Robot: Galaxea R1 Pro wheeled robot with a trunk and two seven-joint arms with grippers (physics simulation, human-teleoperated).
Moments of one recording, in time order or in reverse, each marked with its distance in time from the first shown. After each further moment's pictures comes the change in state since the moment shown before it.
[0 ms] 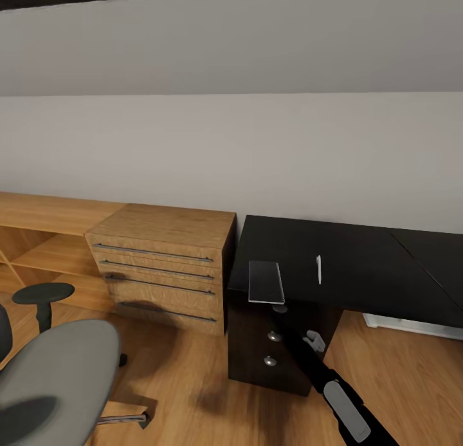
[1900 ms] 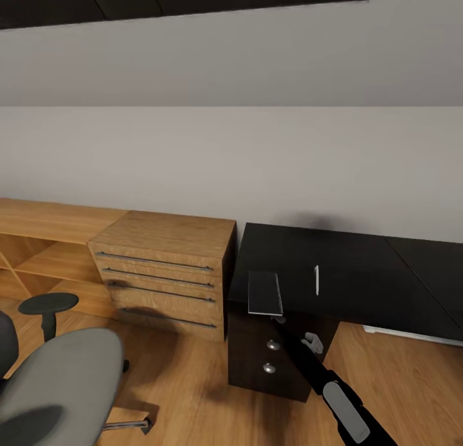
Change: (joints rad) left arm 0.000 0.000 0.002 0.000 0.002 -0.002 0.004; right arm 0.001 0.002 0.004 0.006 -0.005 0.033 -0.004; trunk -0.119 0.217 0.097
